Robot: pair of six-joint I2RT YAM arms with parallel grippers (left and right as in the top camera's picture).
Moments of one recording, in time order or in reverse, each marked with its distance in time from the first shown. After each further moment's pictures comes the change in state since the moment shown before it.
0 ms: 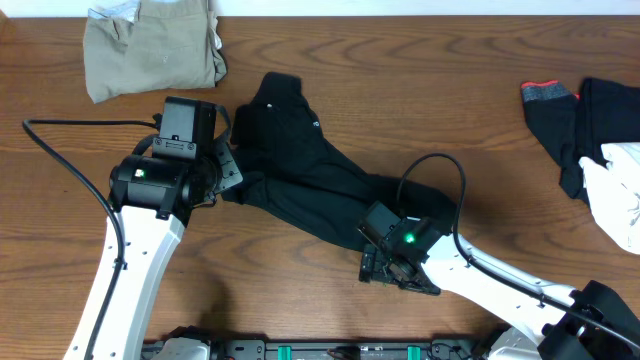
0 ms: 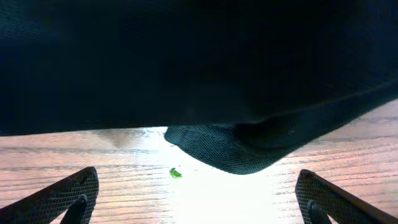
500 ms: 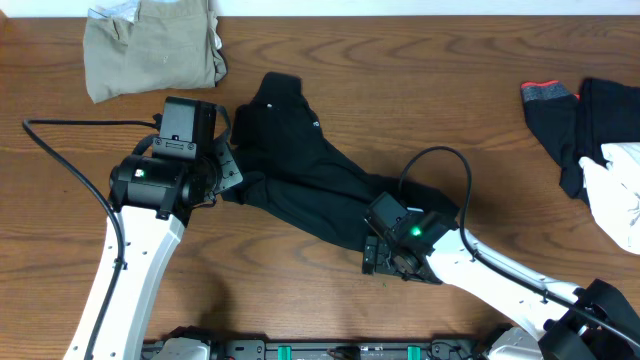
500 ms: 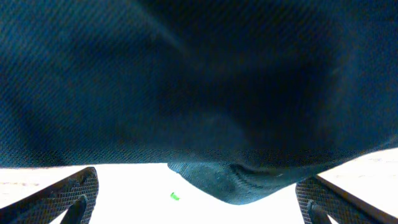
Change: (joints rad) left arm 0.000 0.000 0.000 0.000 0.000 0.000; right arm -0.061 0.000 0.000 0.041 0.022 -0.108
